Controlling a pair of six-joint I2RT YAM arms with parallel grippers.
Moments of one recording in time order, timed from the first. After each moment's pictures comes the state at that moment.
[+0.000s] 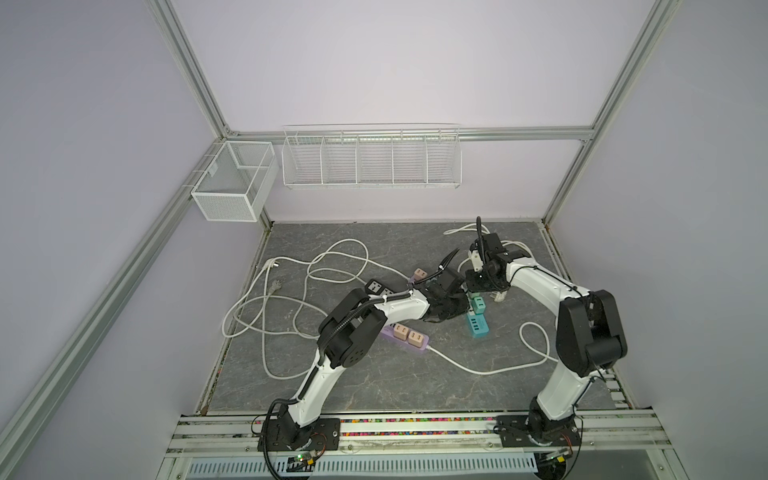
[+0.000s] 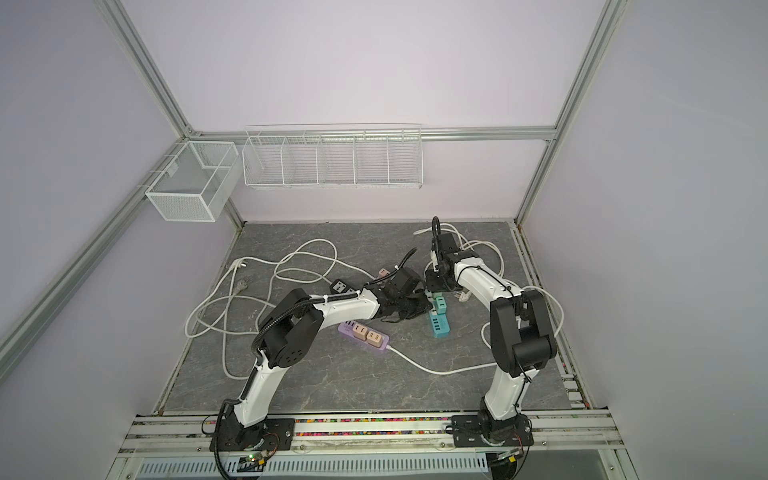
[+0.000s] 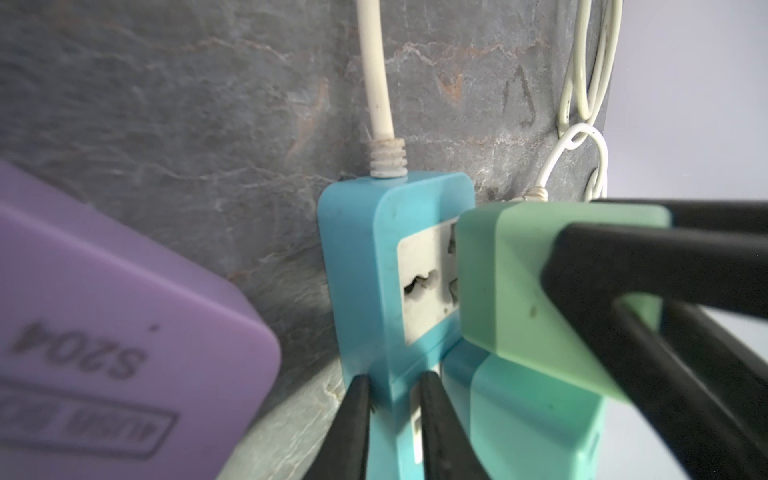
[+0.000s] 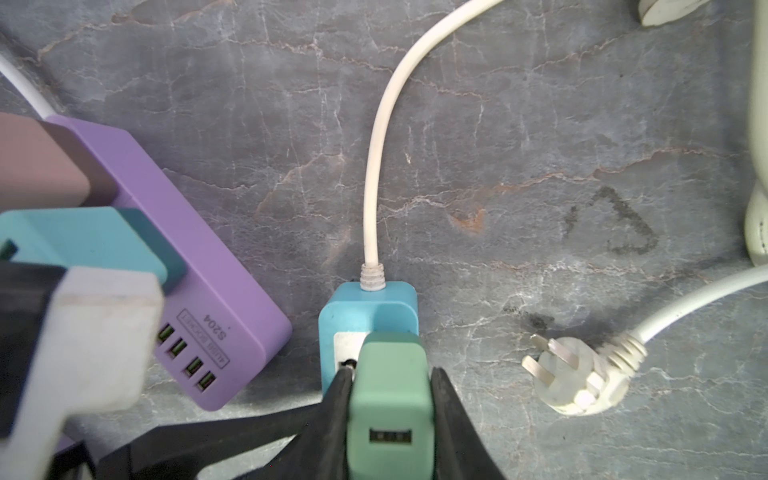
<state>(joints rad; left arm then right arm) -0.97 2.23 1.58 -0.14 0.20 -1.09 0.30 1.78 1.30 -0.70 -0.02 0.16</state>
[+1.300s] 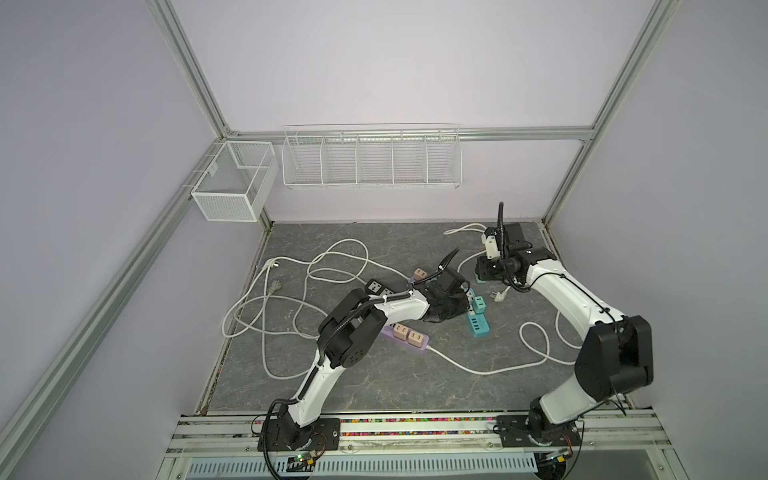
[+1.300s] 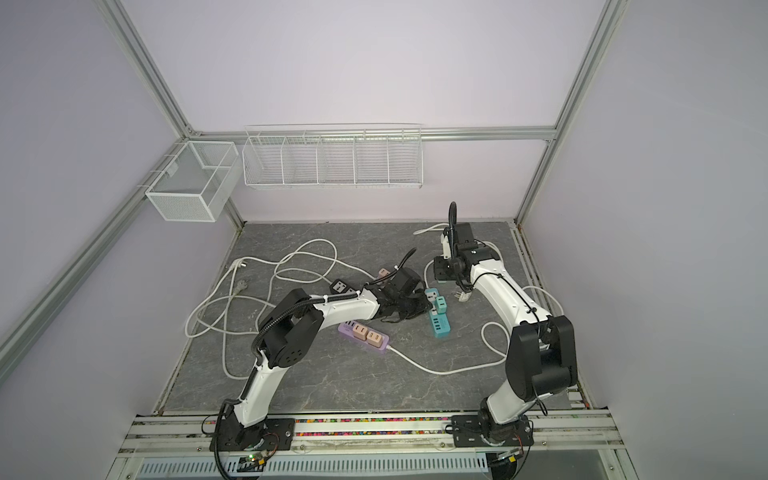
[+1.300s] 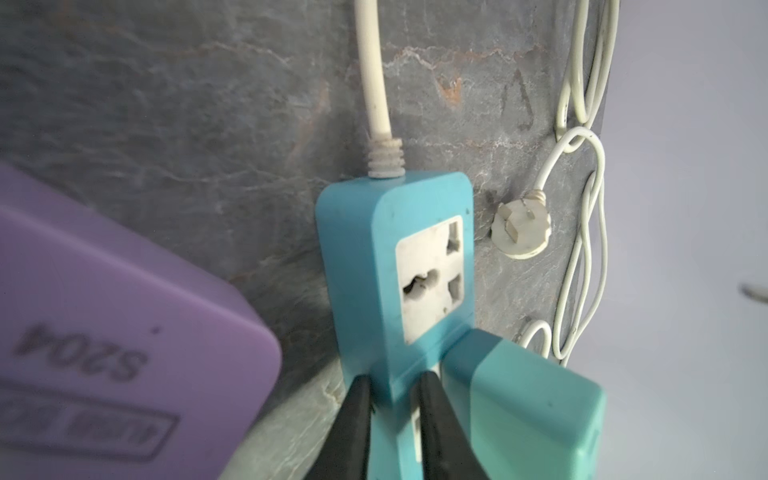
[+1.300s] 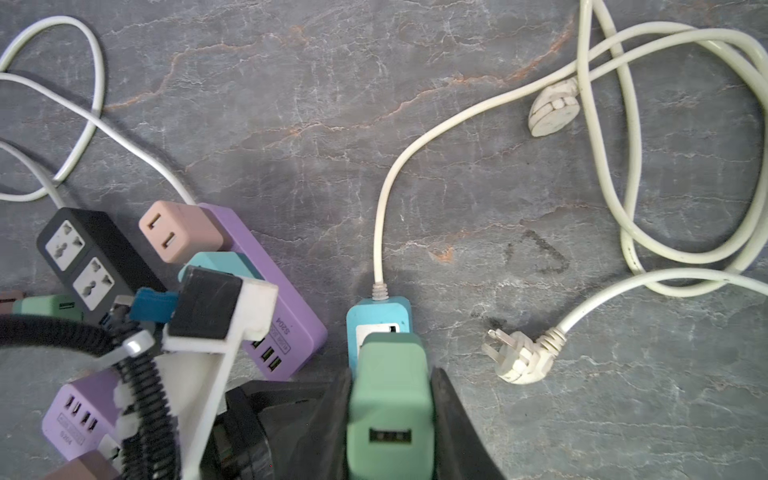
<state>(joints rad) -0.97 2.23 1.57 -0.13 0.20 -1.09 0.25 1.60 1.30 -0.68 -0.07 0.19</state>
